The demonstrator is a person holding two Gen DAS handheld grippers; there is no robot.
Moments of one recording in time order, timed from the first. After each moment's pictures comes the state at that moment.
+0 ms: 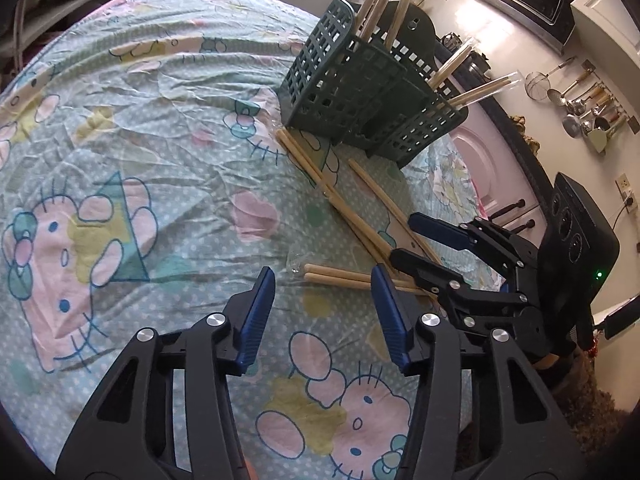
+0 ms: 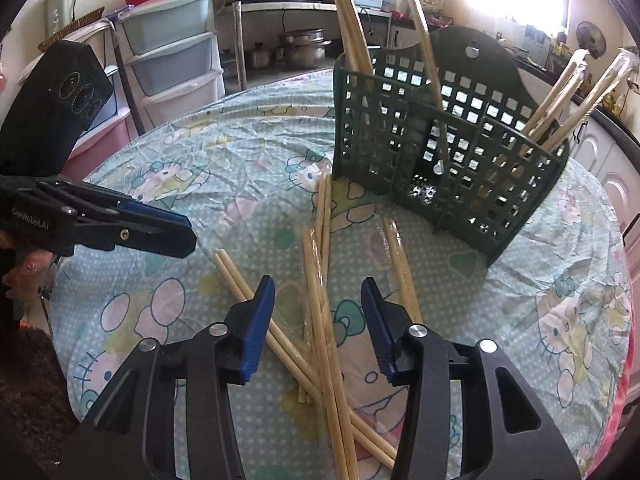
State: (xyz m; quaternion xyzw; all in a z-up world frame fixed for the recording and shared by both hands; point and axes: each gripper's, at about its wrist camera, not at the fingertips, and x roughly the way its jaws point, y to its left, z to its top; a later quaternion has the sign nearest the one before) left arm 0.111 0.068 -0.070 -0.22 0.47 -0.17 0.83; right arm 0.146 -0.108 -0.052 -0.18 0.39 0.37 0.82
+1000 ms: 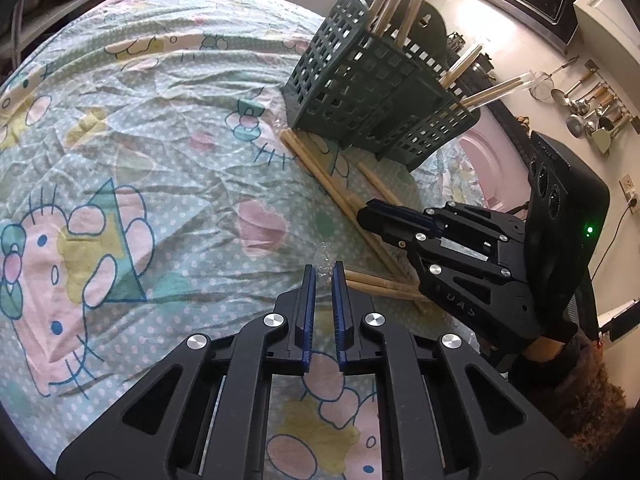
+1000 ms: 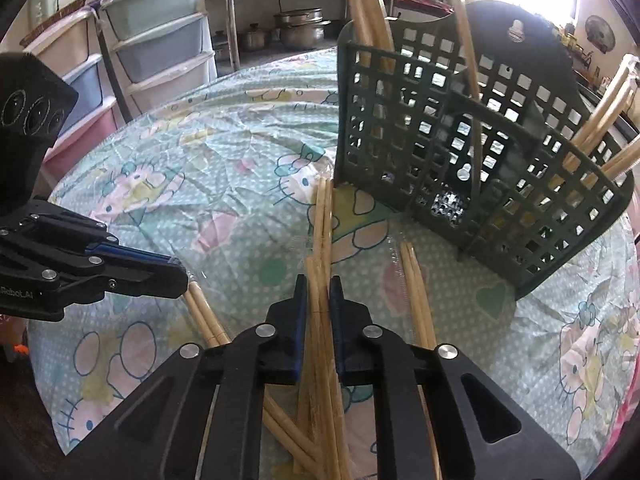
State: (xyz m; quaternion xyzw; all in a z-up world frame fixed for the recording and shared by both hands) left arm 0.122 0.071 -0.076 -0.22 0.47 -0.17 0.84; right arm 0.175 -0.079 -0.065 -0.17 0.41 0.36 0.82
